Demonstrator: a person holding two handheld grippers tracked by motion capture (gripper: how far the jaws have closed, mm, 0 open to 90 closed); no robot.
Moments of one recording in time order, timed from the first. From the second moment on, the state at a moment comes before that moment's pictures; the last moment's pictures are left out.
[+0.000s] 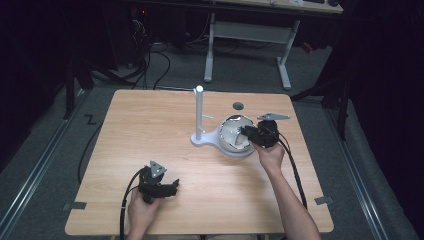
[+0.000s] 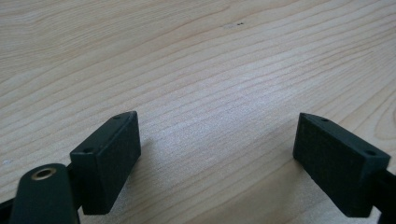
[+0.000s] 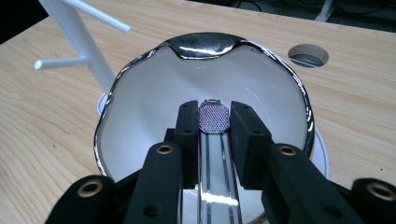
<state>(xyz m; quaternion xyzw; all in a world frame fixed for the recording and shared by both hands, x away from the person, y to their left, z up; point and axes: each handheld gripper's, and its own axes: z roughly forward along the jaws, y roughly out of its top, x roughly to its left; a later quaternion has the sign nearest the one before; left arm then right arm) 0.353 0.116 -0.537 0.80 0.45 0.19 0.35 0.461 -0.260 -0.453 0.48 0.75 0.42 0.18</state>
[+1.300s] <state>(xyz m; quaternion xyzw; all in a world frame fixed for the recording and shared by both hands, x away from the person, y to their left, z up) 0.353 0.116 -0.537 0.80 0.45 0.19 0.35 0.453 -0.274 -0.441 0.50 0.74 0.41 0.20</state>
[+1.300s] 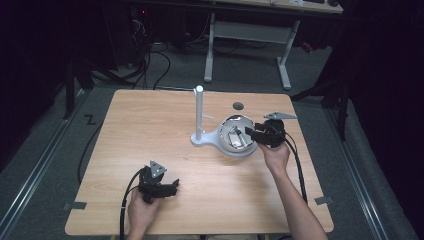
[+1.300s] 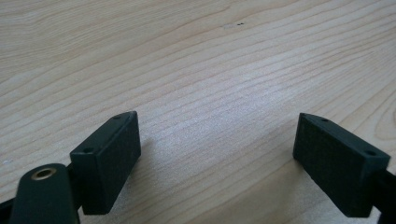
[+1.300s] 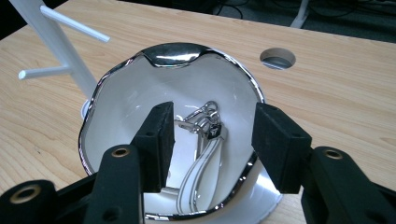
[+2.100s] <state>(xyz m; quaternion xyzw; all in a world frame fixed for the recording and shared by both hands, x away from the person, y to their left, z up) 0.353 0.116 -0.537 0.80 0.45 0.19 0.35 0.437 -0.287 -0.430 0.50 0.73 0.41 0.22</state>
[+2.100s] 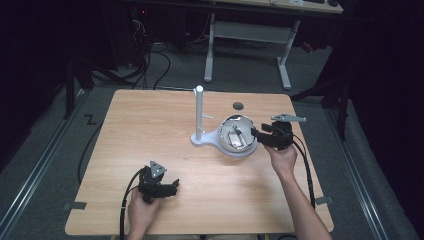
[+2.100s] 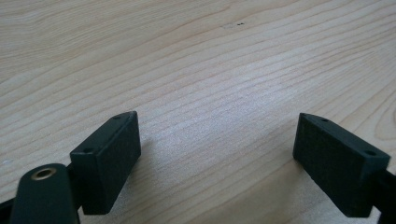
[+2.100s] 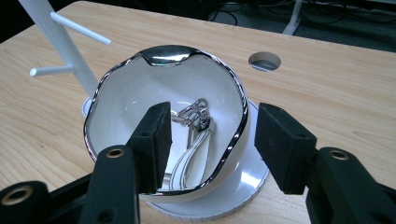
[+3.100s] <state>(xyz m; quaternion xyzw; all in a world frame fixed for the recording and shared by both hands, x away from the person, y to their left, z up) 0.353 0.116 -0.537 0.80 0.45 0.19 0.35 0.407 -0.304 -0.425 0.50 0.72 0.43 0.22</state>
